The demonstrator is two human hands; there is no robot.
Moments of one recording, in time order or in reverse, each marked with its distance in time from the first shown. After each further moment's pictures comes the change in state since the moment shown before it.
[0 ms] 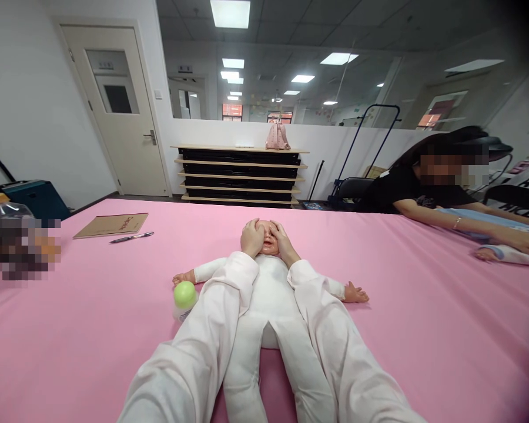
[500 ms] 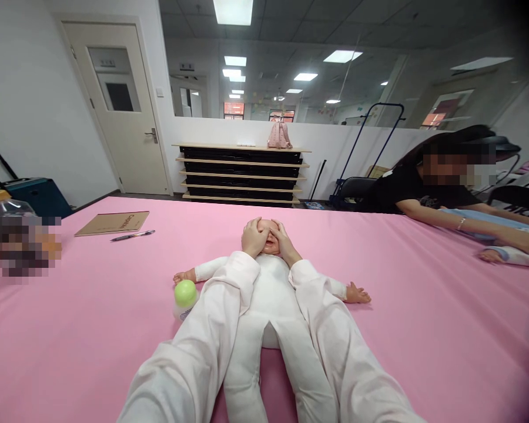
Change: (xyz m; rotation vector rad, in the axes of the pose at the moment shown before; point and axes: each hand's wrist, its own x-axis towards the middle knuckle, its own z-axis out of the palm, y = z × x) left_hand -0.005 0.000 -0.002 0.056 -0.003 0.071; right_hand 0.002 0.006 -0.004 -0.006 -0.020 -0.025
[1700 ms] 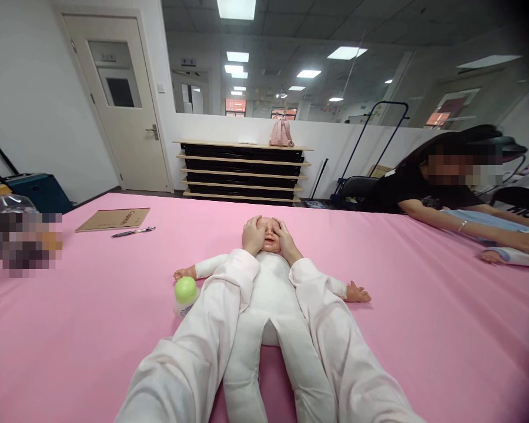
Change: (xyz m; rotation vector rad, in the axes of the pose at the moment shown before) left_hand 0.005 -0.006 0.003 -0.087 0.029 -0.029; right_hand 0.007 0.006 -0.001 0.041 0.005 -0.009
